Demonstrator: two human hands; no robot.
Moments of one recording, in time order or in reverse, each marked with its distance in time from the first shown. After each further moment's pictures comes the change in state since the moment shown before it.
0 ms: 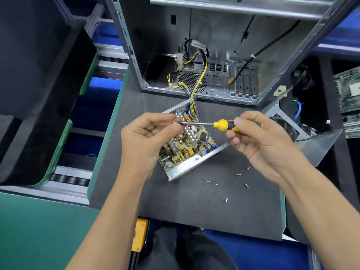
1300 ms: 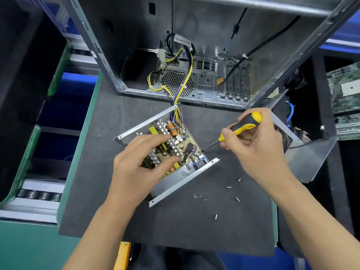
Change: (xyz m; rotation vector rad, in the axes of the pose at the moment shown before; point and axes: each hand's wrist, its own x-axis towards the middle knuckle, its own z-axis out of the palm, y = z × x) left_hand 0.006 -0.043 -0.005 0.815 -0.125 0.403; right_hand 0.032 0.008 -0.028 -0.873 0.154 -0.487
